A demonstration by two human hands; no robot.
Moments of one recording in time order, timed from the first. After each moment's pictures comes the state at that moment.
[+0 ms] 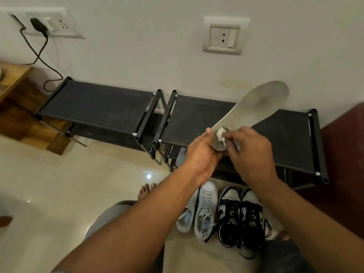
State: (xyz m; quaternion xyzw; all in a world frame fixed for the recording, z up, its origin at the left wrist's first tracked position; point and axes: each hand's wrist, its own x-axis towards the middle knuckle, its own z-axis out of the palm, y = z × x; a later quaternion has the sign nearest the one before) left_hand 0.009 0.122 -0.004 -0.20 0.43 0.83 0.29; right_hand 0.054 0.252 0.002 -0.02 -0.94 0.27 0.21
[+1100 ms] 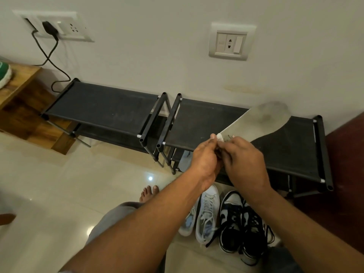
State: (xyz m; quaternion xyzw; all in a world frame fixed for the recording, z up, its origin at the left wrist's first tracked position) left_hand 0.017 0.125 -0.003 -0.20 0.47 0.81 0.29; right_hand 0.058 0.235 -0.001 0.02 -0.95 0.24 0.20
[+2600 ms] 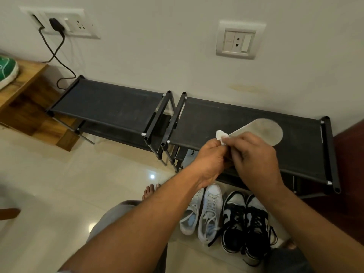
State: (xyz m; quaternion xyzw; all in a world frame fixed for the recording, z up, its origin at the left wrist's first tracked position) left_hand 0.013 0.113 0.000 -0.05 0.51 0.78 0.36; right_hand 0.056 0.246 0.000 0.03 -0.94 0.26 0.20
